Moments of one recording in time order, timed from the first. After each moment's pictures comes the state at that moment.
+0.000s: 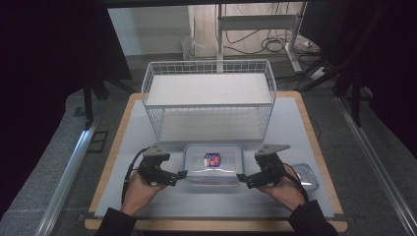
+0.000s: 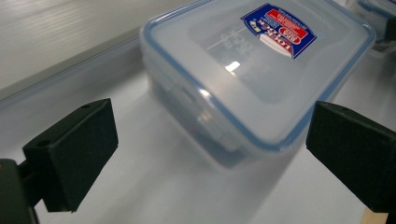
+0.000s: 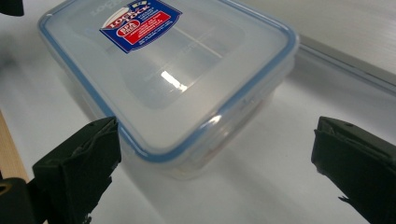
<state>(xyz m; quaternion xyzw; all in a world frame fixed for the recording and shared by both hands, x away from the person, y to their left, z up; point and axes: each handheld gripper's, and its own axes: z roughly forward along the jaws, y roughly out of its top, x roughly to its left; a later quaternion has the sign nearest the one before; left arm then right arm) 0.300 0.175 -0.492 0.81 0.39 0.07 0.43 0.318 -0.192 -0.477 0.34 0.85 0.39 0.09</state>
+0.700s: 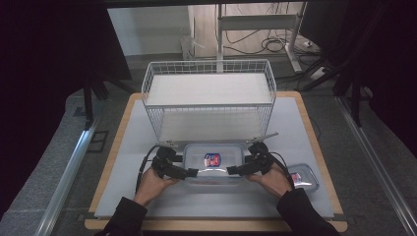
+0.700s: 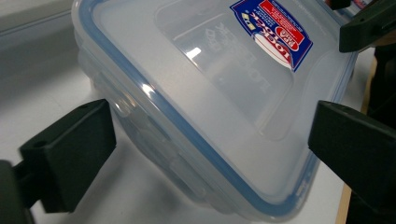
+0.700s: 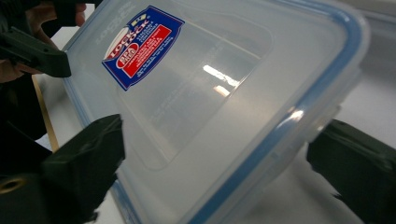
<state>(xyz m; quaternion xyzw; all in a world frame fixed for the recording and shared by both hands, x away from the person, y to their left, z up) 0.332 0.155 -0.512 0.81 0.39 -0.04 0.44 0.360 -0.172 -0.494 0.39 0.83 0.39 -0.06</state>
